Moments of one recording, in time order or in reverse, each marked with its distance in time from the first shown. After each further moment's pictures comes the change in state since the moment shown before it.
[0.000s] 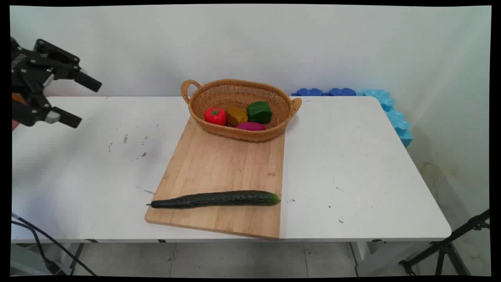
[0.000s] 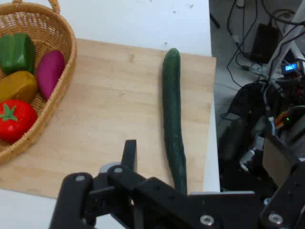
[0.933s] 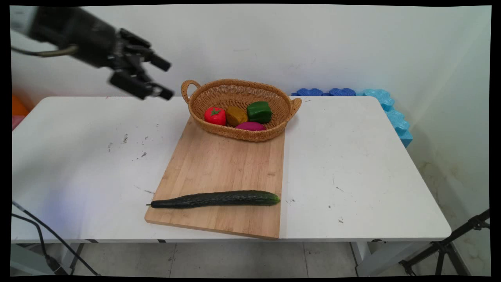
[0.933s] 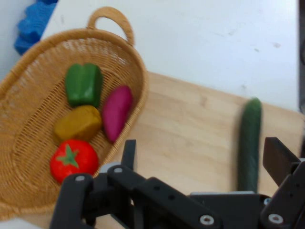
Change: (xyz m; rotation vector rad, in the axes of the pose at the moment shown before) arm 0.074 -0.040 0.100 0.179 0.004 -0.092
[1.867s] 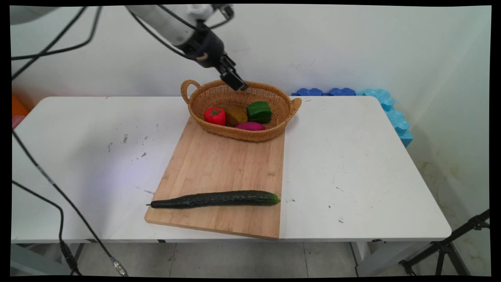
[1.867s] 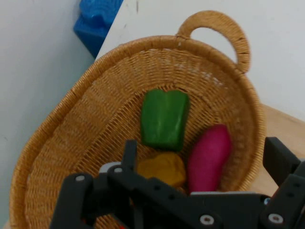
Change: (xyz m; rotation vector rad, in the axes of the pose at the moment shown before) arm 0.085 -0.071 0.196 0.182 -0.147 -0.057
